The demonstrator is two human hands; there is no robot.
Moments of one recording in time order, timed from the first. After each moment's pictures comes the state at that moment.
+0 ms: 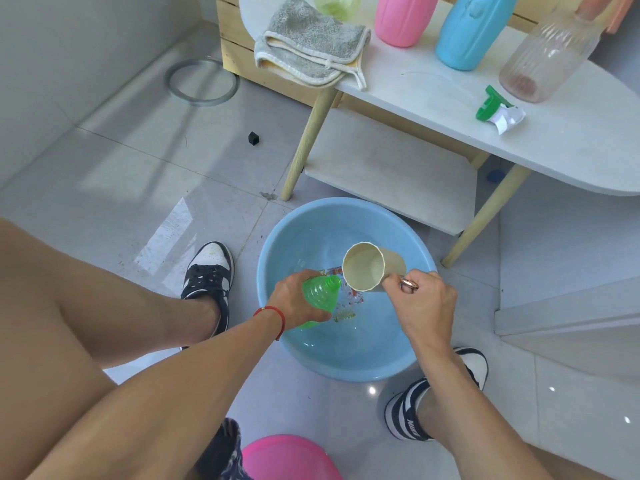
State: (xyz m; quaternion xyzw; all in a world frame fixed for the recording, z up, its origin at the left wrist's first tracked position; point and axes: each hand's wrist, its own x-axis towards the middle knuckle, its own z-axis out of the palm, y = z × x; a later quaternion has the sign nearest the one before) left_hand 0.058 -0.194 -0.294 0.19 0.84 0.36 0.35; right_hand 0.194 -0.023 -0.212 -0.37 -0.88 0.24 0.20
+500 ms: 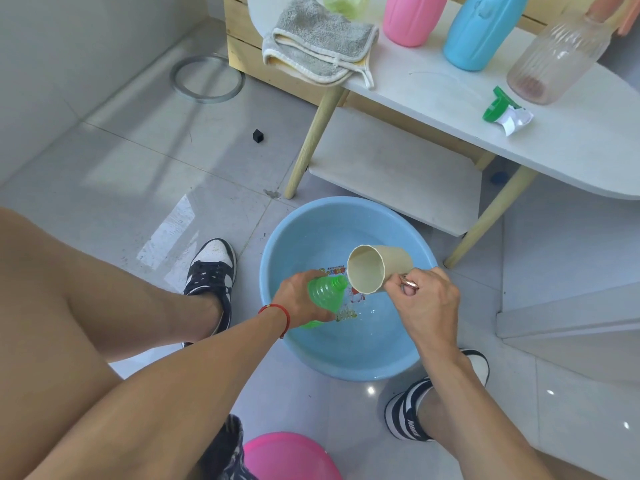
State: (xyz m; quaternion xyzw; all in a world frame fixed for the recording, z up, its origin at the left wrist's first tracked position) left_hand 0.060 -0.191 -0.290 0.20 0.84 0.34 0.36; right_hand 0.196 -0.022 -0.209 -0.28 -0.92 0.16 0.22
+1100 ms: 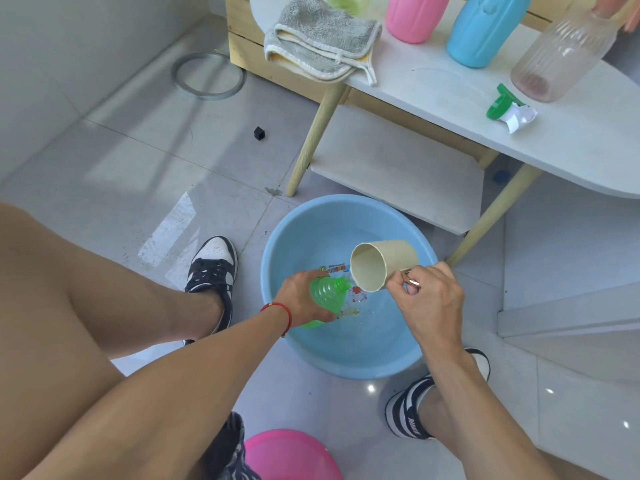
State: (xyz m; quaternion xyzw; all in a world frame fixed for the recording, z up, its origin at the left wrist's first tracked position) left_hand 0.061 -0.190 -0.289 0.21 0.85 0.32 0.36; right_hand 0.196 -0.017 -0.214 -0.24 -0.93 0.10 0.26
